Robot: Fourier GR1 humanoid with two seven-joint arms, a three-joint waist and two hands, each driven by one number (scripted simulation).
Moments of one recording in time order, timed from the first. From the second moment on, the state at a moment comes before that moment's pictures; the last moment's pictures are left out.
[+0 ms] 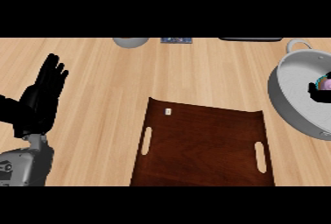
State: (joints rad) left arm -0.24 0.20 0.11 -1.62 0.07 0.12 0.24; right arm -0.54 -0.49 -0.48 -0.84 0.86 -0.30 -0.19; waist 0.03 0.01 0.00
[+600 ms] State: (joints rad) left arm -0.24 0.19 0.11 -1.61 0.07 0.11 0.22; right arm -0.69 -0.52 -0.62 -0.45 0.64 -0.12 -0.45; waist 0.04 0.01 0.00
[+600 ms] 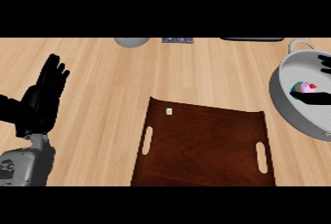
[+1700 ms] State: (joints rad) left arm -0.23 0.19 0.13 -1.62 0.08 0.10 0.22; right arm -0.60 -0.88 -0.87 -0.21 0.33 0.34 -0.67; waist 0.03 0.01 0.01
